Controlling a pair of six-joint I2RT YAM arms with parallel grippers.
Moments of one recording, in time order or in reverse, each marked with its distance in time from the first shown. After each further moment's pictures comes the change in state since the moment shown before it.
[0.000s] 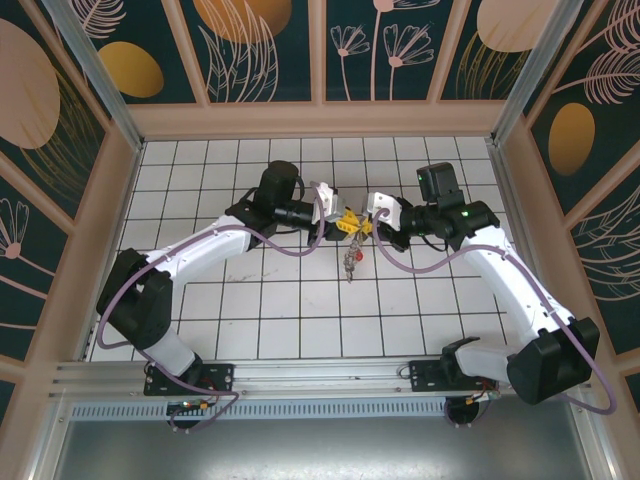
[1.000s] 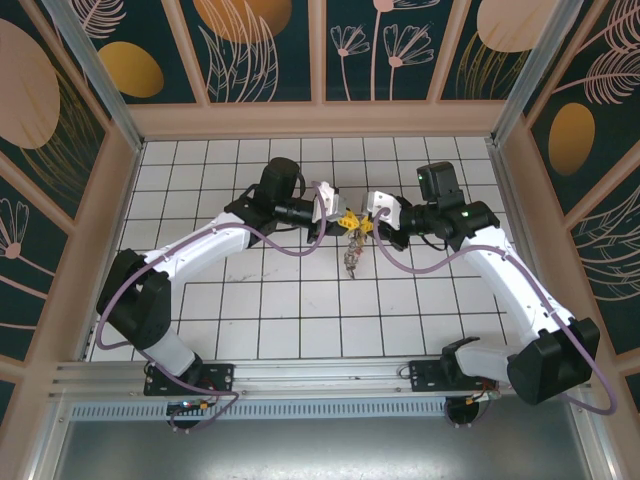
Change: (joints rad) left arm 0.000 0.000 0.039 -0.072 -0.026 0.063; right arm 0.004 -0.002 0.000 0.020 -0.018 0.011
